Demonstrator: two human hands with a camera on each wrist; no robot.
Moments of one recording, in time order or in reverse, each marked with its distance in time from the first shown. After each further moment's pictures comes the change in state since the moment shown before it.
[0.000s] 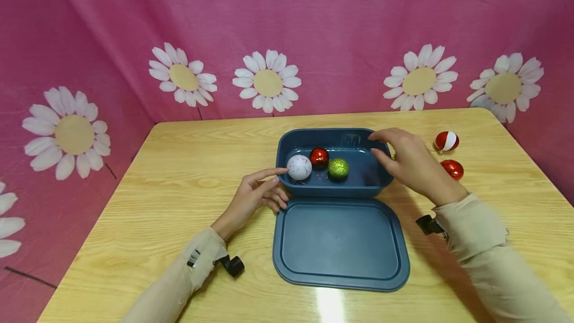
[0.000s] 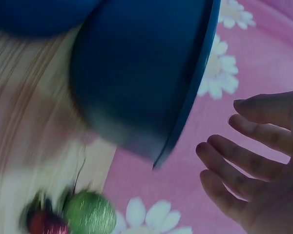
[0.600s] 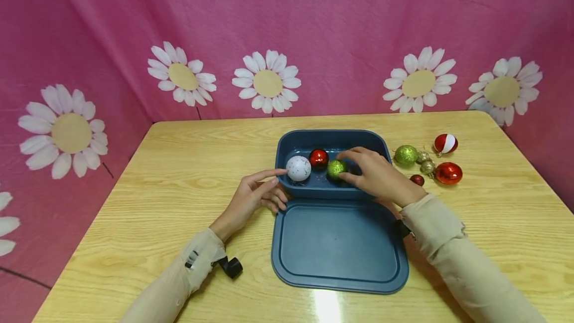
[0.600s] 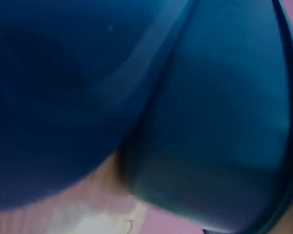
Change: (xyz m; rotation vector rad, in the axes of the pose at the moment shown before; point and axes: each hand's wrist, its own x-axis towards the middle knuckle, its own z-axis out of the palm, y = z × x) left_hand 0.001 0.000 0.001 0.001 0.010 -0.015; right_hand 0.014 -0.005 0.051 0.054 -0.265 0.013
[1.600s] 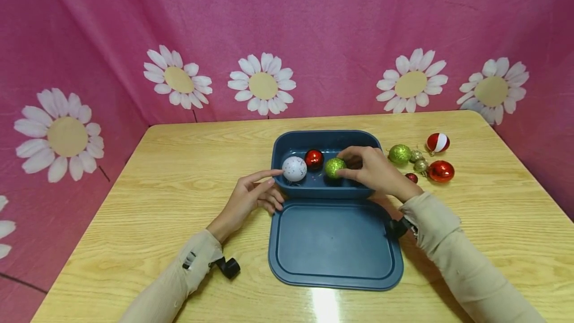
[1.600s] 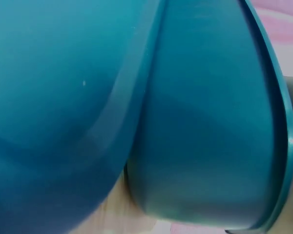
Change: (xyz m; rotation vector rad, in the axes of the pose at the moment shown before) left_hand 0.001 -0.001 0.000 0.010 -0.009 0.021; right_hand -0.001 0.006 -0.002 0.253 0.043 0.126
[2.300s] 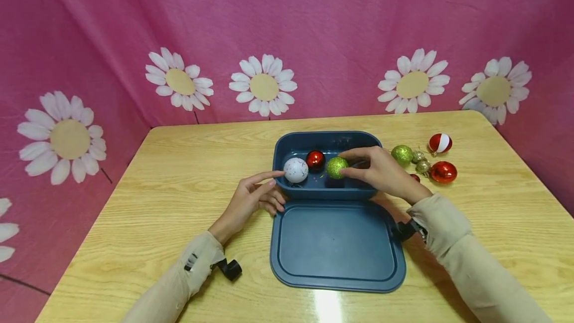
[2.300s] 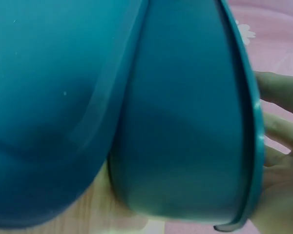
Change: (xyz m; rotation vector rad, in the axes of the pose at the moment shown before) left_hand -0.001 0.001 -0.001 -0.022 -0.013 0.016; right_hand -0.006 -0.003 -0.011 0.074 -0.010 -0.008
